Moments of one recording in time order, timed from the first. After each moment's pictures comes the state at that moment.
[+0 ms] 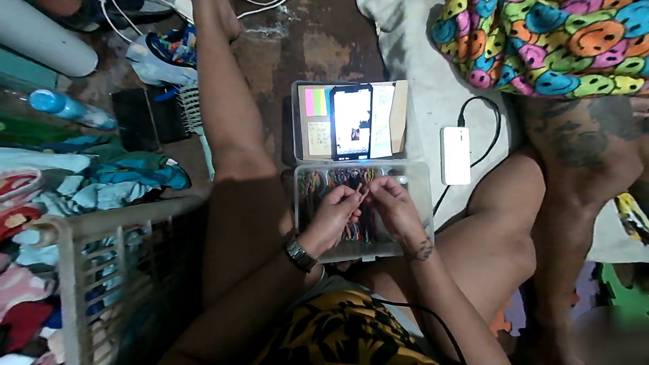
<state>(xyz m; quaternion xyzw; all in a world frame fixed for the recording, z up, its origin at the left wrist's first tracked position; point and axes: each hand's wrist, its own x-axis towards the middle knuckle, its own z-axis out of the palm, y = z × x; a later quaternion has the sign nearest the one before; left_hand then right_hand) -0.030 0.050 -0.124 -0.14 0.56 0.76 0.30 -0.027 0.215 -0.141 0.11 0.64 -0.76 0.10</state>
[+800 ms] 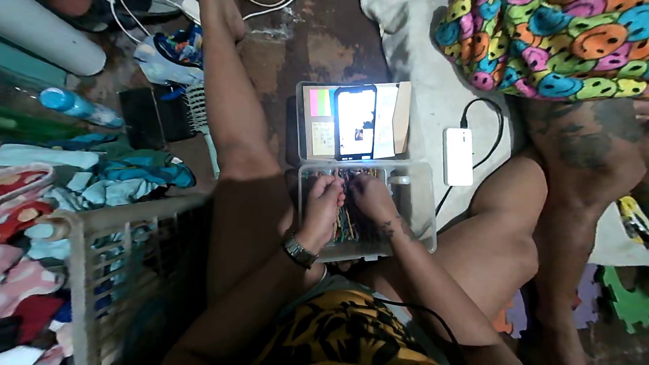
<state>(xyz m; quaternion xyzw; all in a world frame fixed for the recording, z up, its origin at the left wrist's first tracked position) -0.034 0.043 -0.126 -0.23 0.56 0.78 0.16 -0.067 0.181 -0.147 0.03 0.93 -0.27 0.26</state>
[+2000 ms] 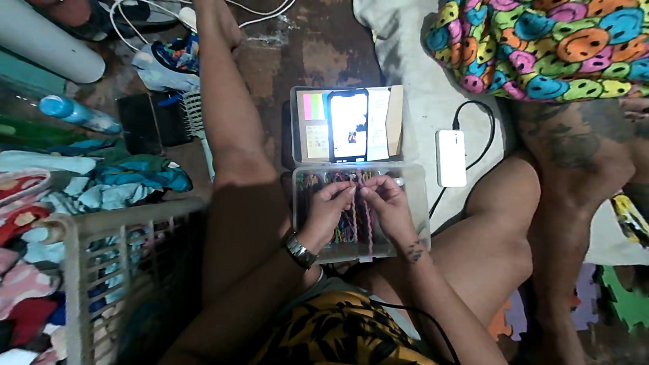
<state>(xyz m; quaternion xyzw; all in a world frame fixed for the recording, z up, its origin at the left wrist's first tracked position) -0.034 0.053 -0.135 -0.15 0.58 0.78 0.19 -0.025 0.204 -0.138 0.06 0.71 -0.71 0.03</state>
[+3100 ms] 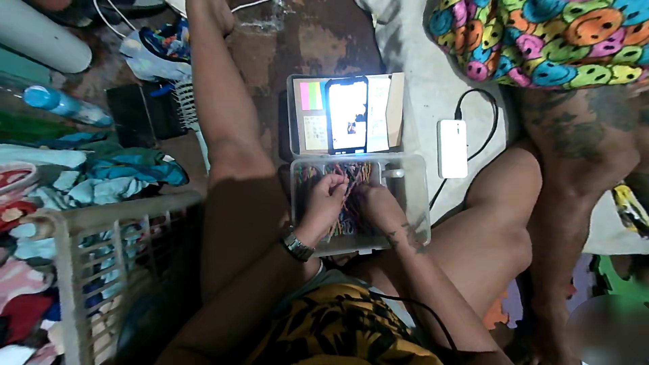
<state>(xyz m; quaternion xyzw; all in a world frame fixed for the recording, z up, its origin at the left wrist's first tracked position) -0.034 0.049 -0.127 -0.16 0.69 0.67 0.25 -0.039 0.198 -0.133 0.02 0.93 -0.22 0.30</state>
